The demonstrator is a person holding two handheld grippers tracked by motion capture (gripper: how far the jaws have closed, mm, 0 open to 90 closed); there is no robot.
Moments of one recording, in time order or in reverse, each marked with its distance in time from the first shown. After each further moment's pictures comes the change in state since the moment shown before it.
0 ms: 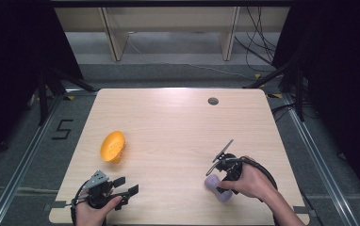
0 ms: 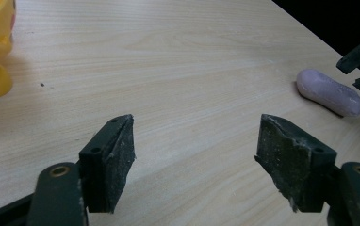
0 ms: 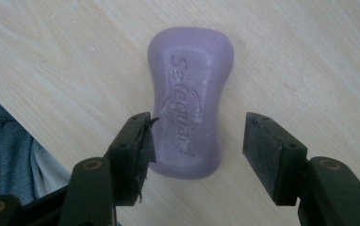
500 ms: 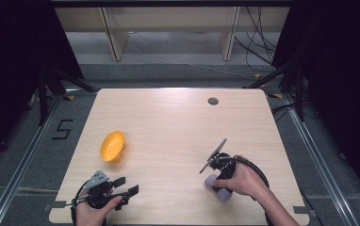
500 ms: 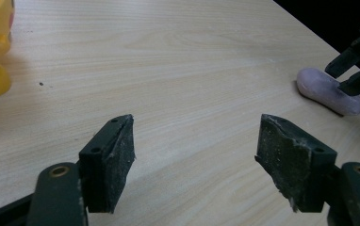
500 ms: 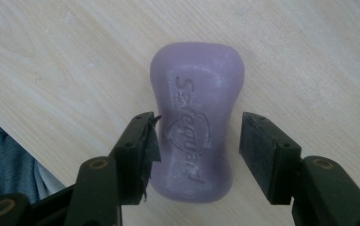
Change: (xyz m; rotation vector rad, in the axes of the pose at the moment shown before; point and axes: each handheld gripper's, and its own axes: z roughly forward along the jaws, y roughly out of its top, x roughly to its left) left arm 0.000 0.000 0.001 -0.004 -0.009 0.000; right arm 0.004 0.013 0.013 0.033 0.007 0.036
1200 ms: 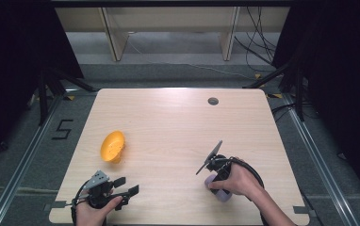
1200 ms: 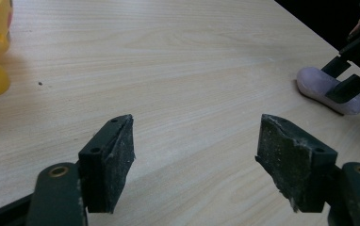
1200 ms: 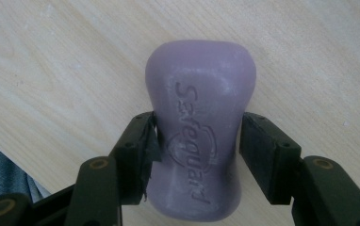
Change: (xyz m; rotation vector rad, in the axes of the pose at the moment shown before) left arm 0.000 0.000 0.000 0.004 0.000 0.001; right arm 0.002 0.007 0.016 0.050 -0.007 0.026
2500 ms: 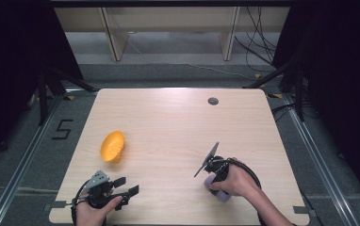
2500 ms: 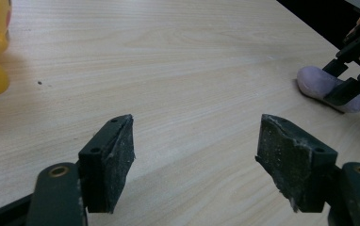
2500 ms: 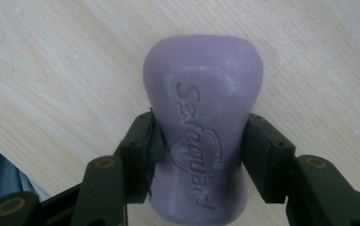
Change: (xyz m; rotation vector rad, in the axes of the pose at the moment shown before) left arm 0.000 0.000 0.000 0.012 0.011 0.006; right arm 0.003 0.003 0.005 0.052 -0.034 -0.035
